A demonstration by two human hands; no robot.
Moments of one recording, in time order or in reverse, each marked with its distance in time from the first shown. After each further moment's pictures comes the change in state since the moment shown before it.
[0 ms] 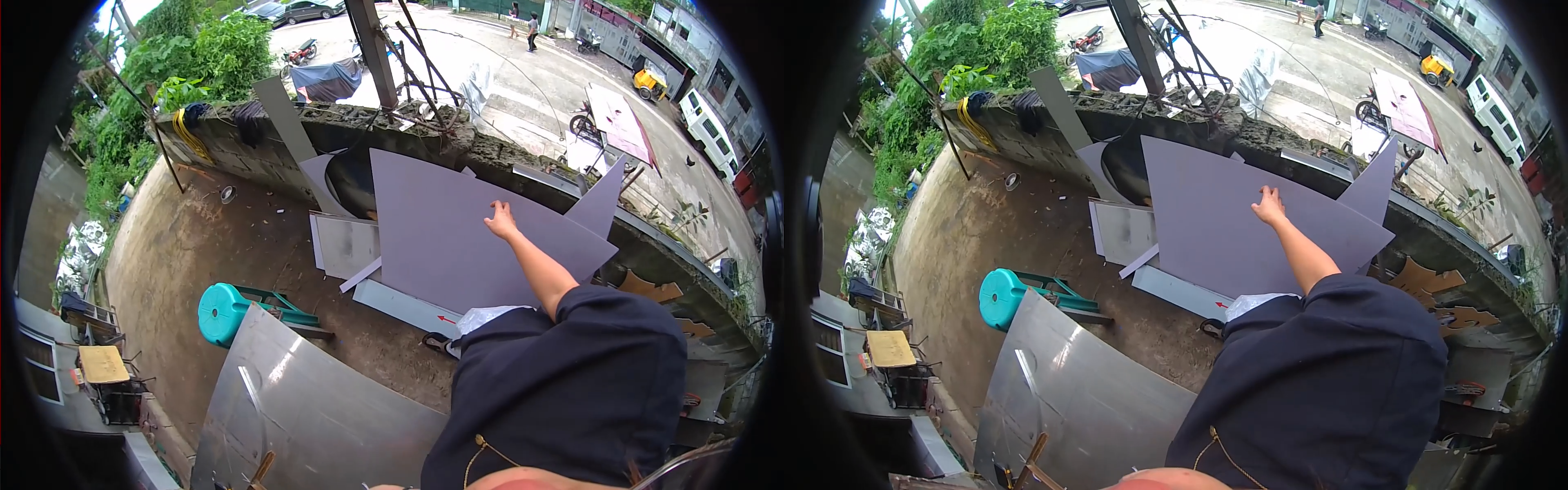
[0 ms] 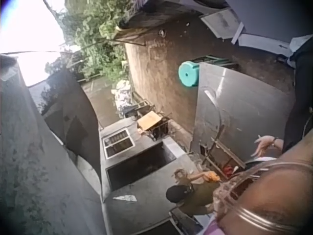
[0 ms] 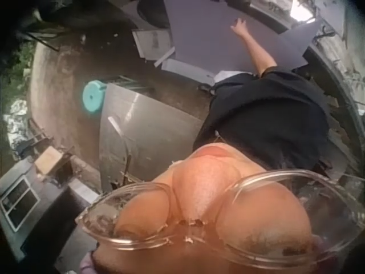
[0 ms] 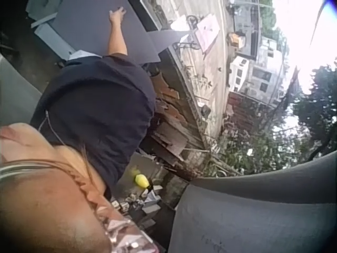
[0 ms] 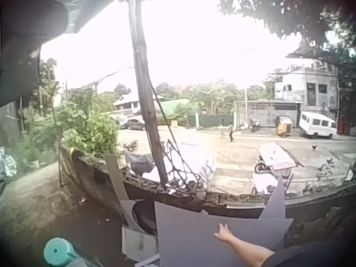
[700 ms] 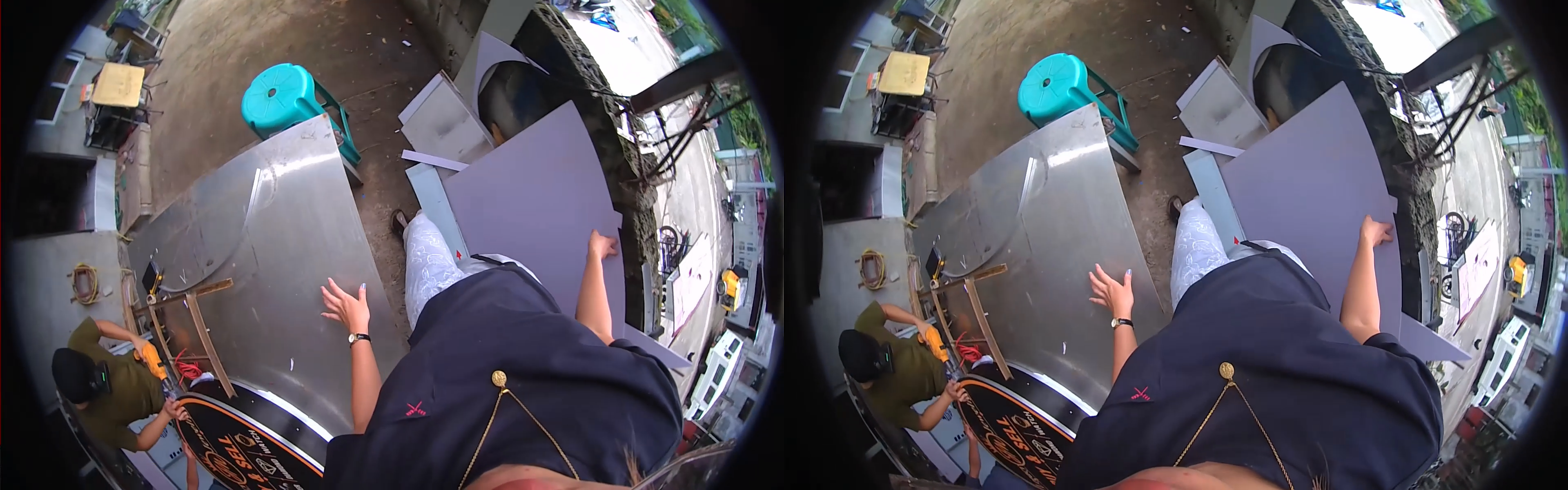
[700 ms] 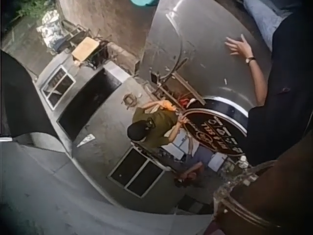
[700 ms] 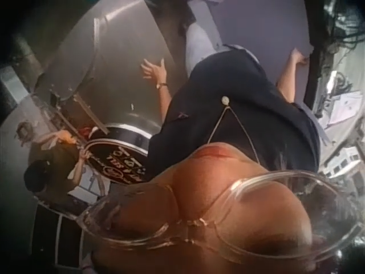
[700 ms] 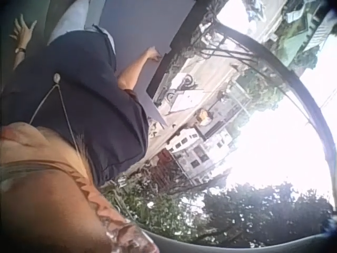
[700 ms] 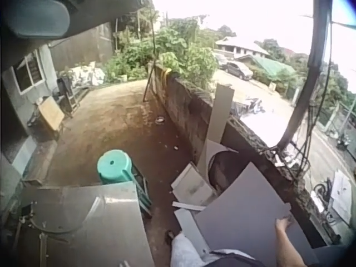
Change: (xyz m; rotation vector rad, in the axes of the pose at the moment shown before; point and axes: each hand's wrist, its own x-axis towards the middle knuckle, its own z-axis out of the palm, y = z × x) left_hand 0.021 0.122 0.078 -0.021 -0.773 -0.021; right_hand 0.116 -0.017 0.081 -0.163 0.392 0.281
